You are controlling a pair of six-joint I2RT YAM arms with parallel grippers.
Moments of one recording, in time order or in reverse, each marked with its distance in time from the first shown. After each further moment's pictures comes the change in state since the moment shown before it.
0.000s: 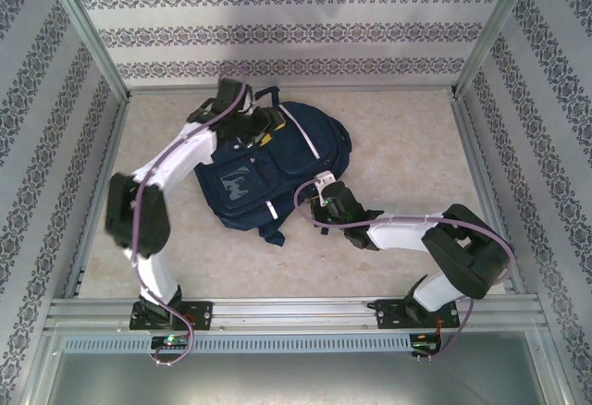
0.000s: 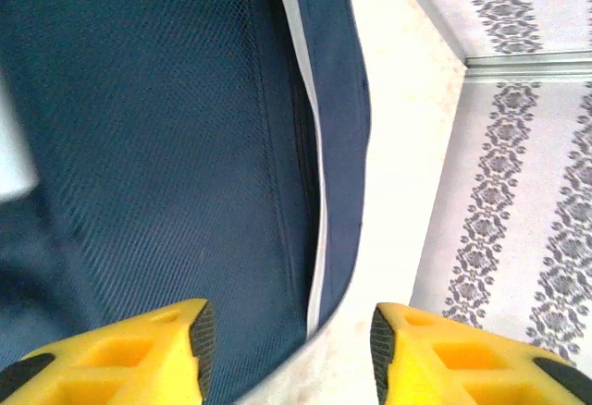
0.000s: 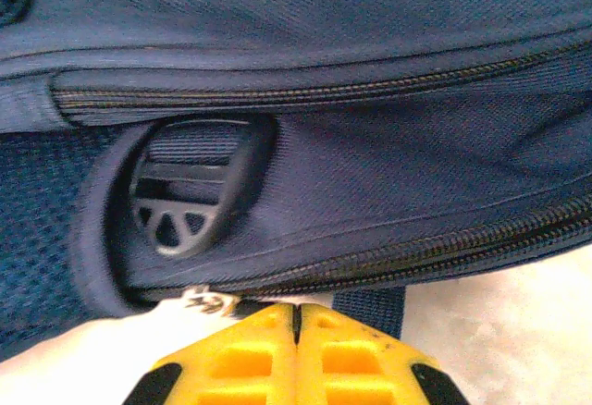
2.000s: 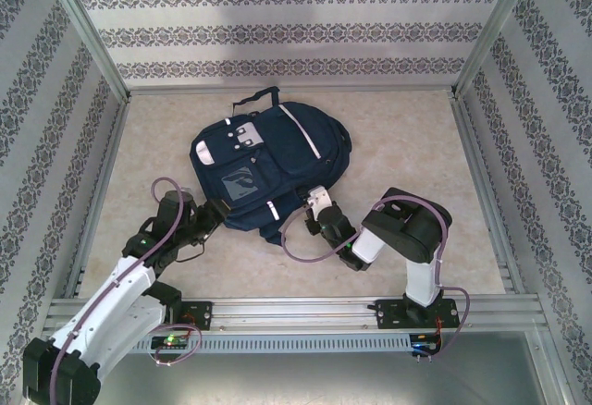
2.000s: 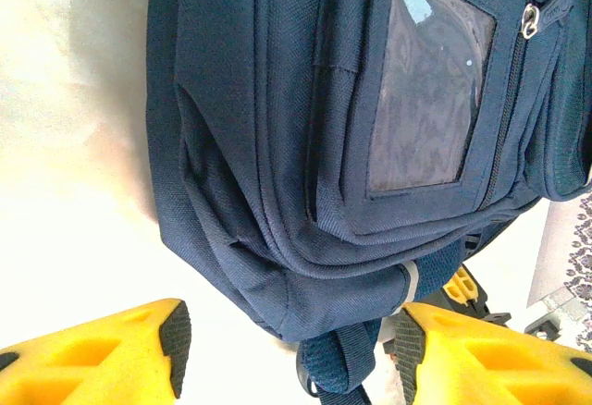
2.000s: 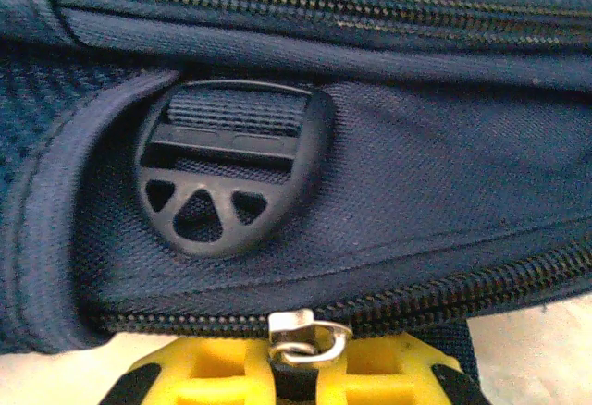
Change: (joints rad) left arm 0.019 -1.031 -1.062 0.050 -0.243 -0.102; right arm 0.089 0.402 -0.148 0.769 0.243 -0.161
